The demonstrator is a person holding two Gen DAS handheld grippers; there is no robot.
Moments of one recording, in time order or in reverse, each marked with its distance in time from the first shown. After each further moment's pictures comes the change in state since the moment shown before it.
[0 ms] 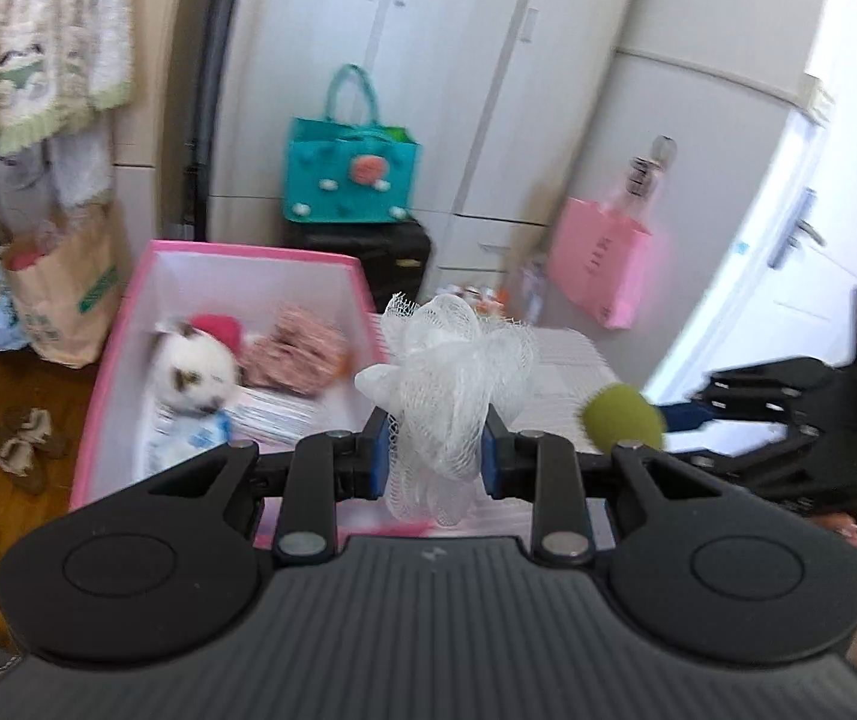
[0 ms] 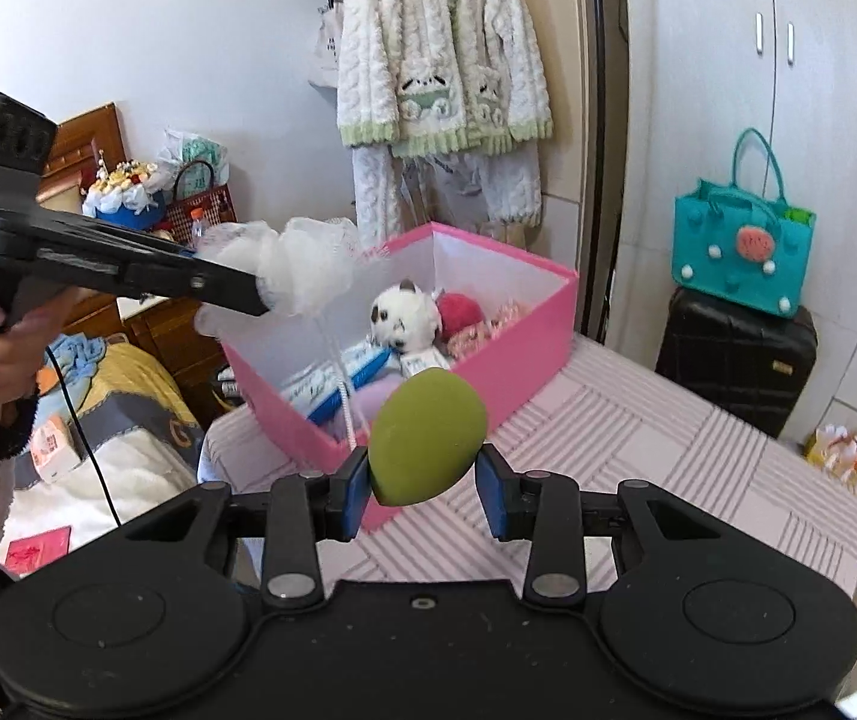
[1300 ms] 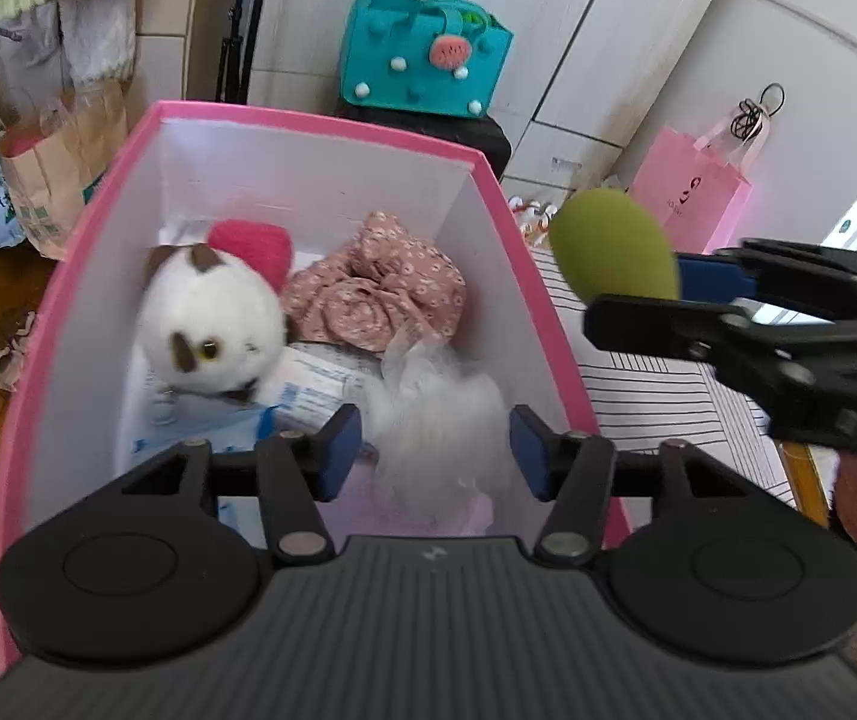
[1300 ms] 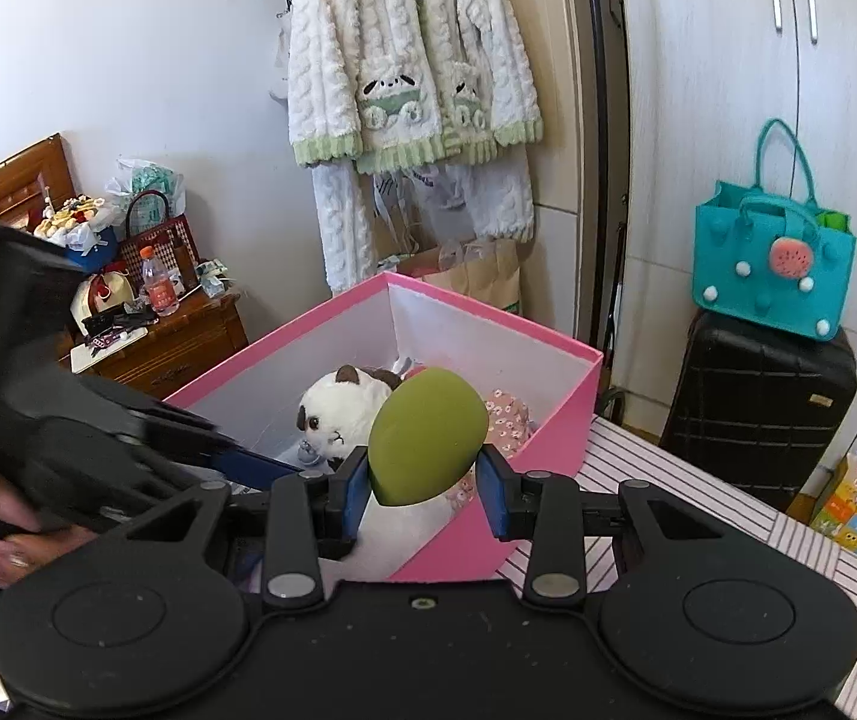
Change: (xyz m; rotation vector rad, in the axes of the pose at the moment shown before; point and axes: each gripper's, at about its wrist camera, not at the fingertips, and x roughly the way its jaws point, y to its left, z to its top) left arm 0.126 0.079 0.008 -0.122 0.215 0.029; right arm 0.141 -0.033 0.070 0.057 -0.009 -0.002
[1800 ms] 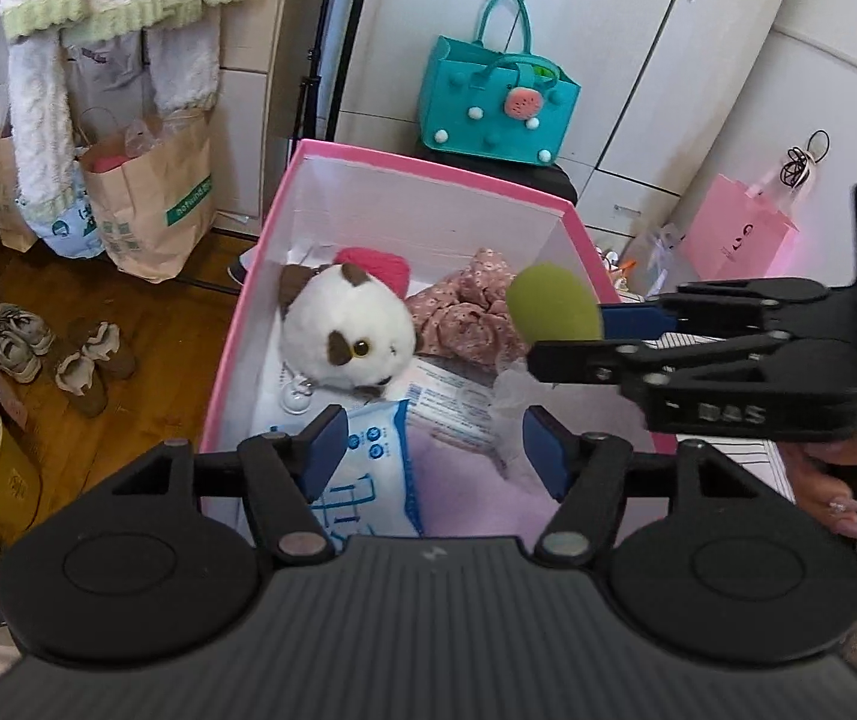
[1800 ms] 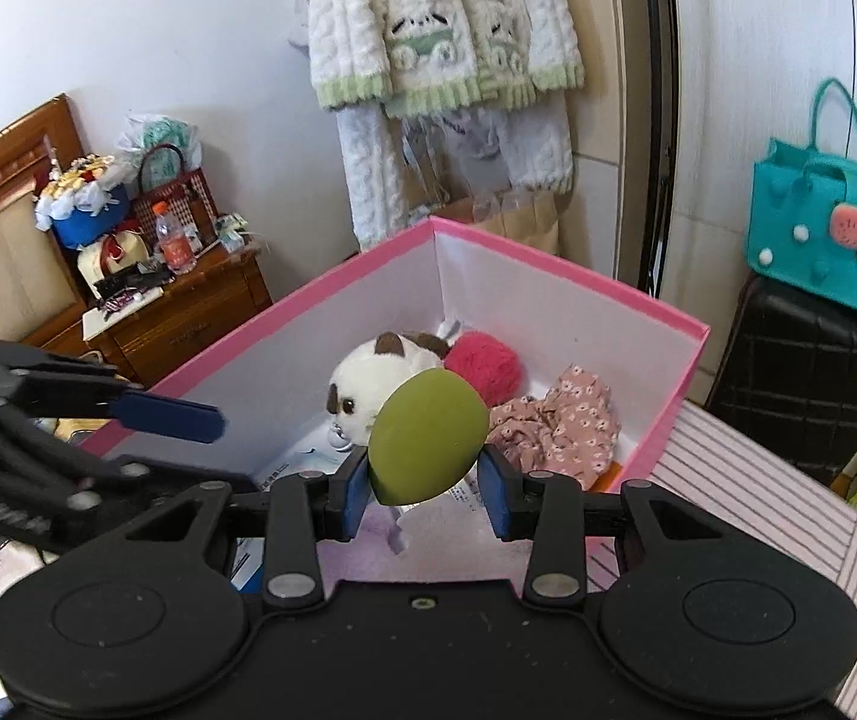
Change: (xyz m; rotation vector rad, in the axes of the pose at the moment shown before) left arm -0.044 0.026 -0.010 -0.037 -0.089 0.124; right arm 0.063 0.019 0.007 0.002 0.109 0.050
